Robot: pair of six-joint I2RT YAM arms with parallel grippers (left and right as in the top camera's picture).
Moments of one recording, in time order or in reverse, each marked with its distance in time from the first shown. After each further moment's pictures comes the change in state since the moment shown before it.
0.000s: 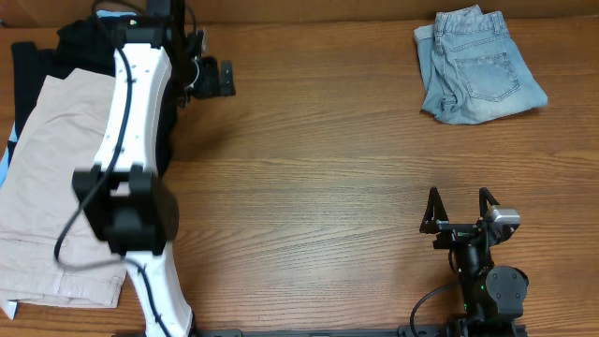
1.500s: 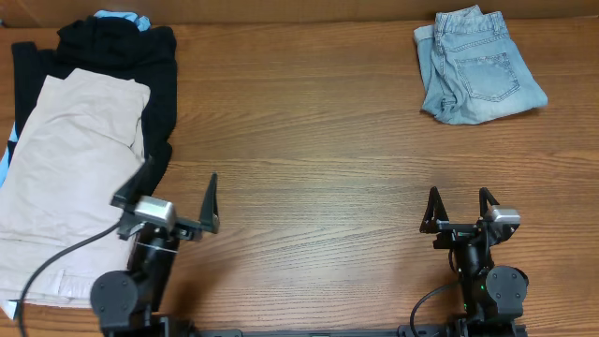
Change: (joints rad) left arm 0.102 -1.839 -1.864 1.485 0.132 0.122; right arm 0.000 -0.001 0.000 0.000 0.003 0.000
